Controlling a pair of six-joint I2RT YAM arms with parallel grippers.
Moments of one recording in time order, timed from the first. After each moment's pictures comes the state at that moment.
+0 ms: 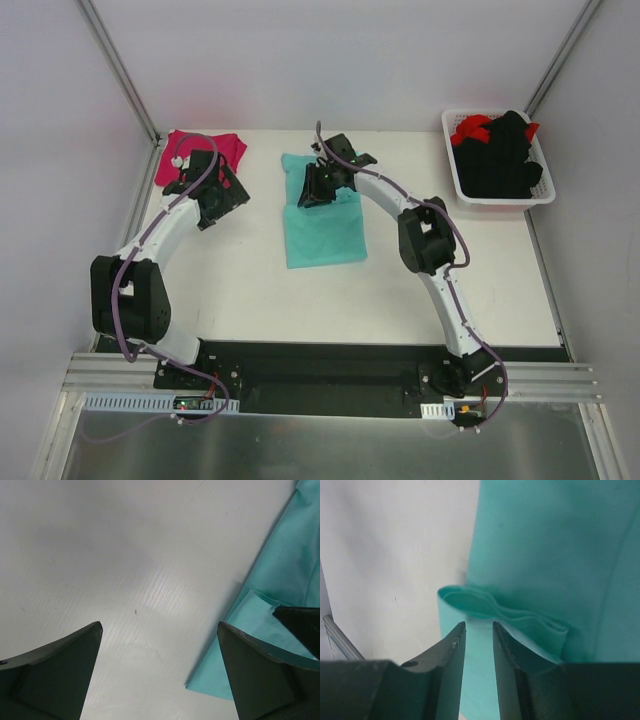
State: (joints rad) left arm -0.12 1.54 1.18 -0.58 -0.13 -0.69; right arm 0.58 2.46 2.14 -0.61 -0.43 0.50
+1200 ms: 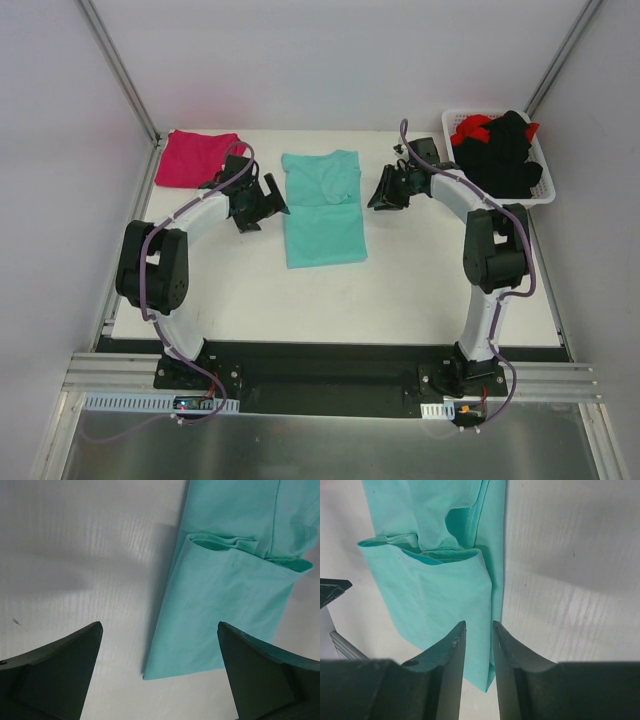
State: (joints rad) left arm -0.24 1.75 1.20 -0.43 0.18 -0.70; right arm 0.24 1.99 1.52 -0.51 -0.45 0.43
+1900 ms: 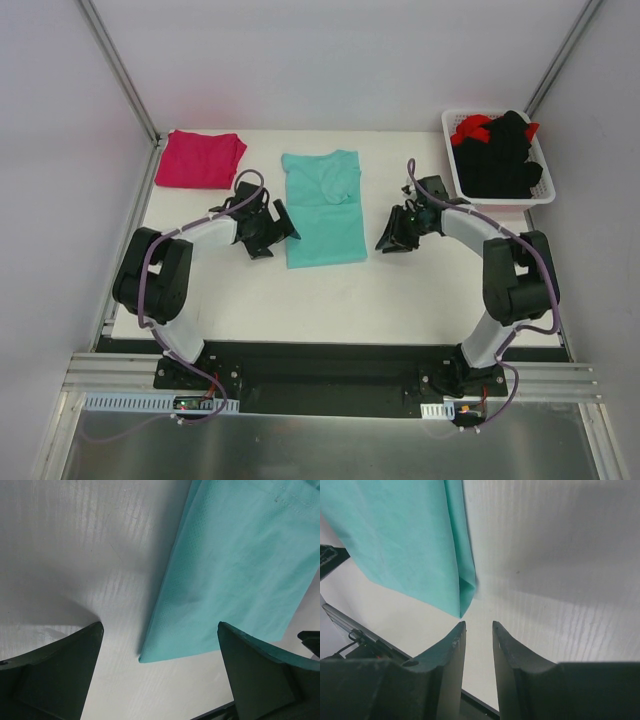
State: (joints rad) left arm -0.33 1.70 0.97 -0.30 0.23 -0.83; right arm 0.25 1.73 1.09 -0.49 -0.47 0.47
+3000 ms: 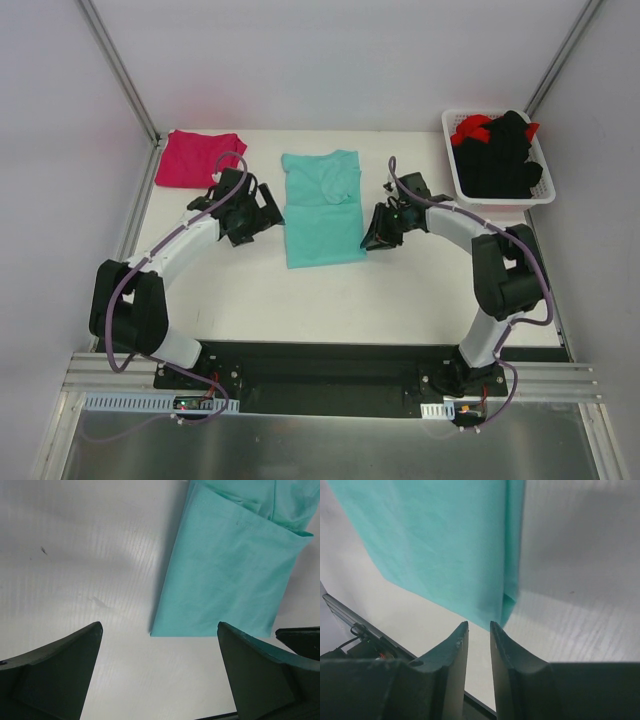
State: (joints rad) left arm -0.32 1.48 1.05 -0.51 0.06 -0.76; right arm 0.35 1.77 1.12 -0.45 -0.47 0.52
